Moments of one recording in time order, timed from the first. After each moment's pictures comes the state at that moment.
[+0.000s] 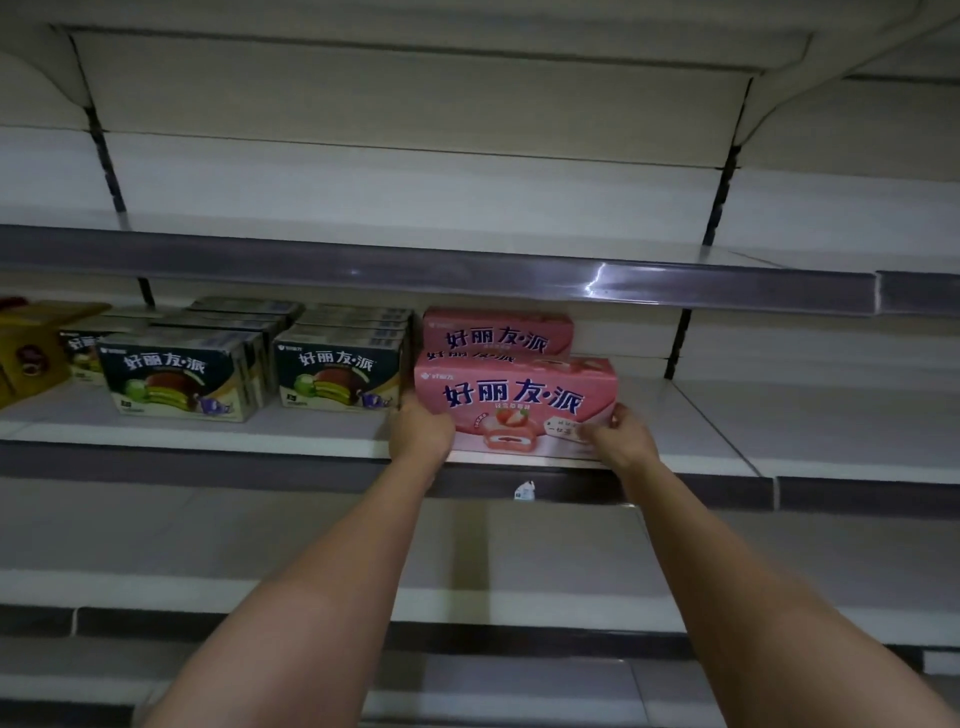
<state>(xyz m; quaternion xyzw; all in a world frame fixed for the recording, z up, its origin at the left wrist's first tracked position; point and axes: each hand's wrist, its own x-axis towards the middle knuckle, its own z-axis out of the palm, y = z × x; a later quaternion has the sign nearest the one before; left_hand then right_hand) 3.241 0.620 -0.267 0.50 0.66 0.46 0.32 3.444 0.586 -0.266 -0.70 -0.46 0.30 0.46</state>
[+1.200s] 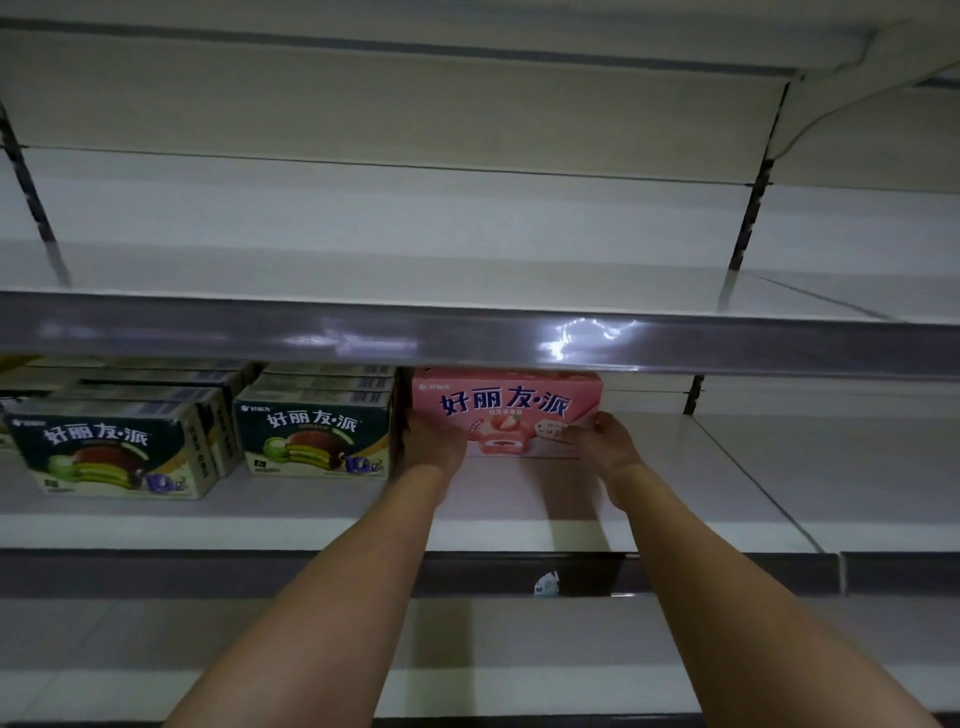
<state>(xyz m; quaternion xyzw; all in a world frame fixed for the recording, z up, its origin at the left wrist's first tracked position) 3.254 0.762 -0.303 0.49 0.65 0.43 0.38 3.430 0.682 -0.249 -0.67 -0.43 0.35 0.49</state>
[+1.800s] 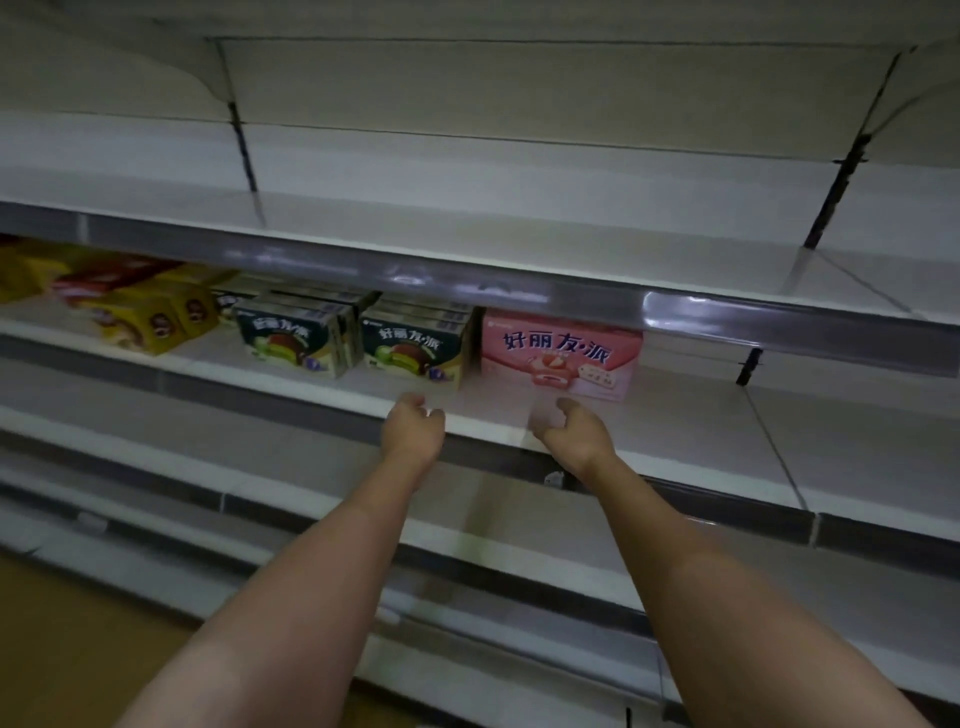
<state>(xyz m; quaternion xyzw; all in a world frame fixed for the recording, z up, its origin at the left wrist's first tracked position) 3.198 0.564 -0.246 0.43 0.73 0.44 0.30 3.384 0.568 -0.226 -0.65 -0.63 0.34 0.26</state>
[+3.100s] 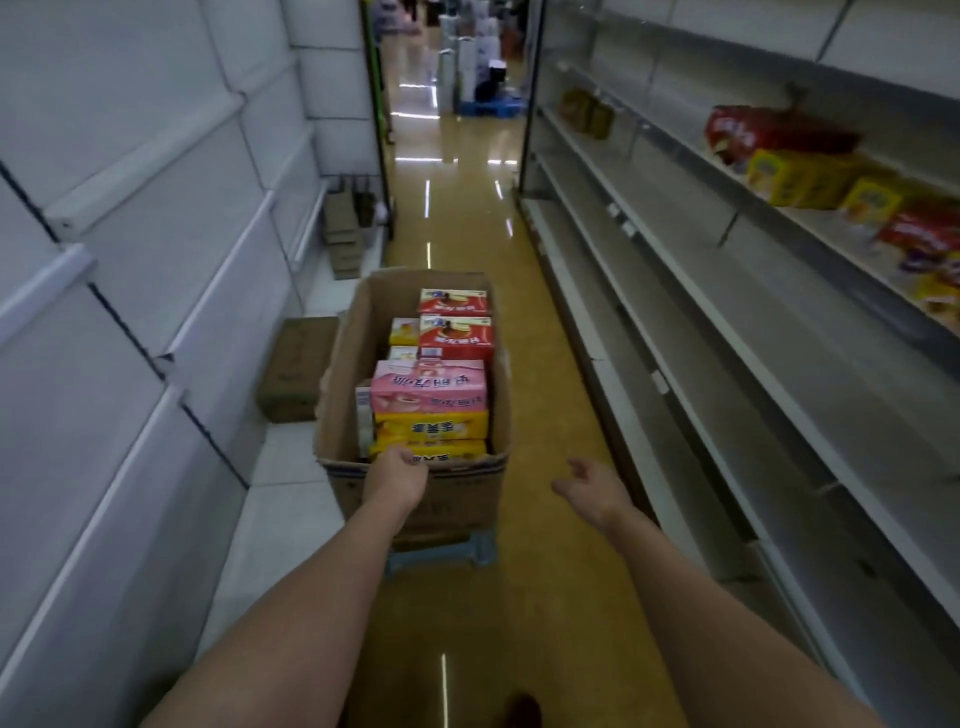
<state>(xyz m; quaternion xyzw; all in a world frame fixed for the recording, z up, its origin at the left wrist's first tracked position) 2.740 -0.032 -0.382 -0.16 0.87 0.44 0.15 2.812 0.184 -0.360 -0.27 -0.84 0.44 -0.14</state>
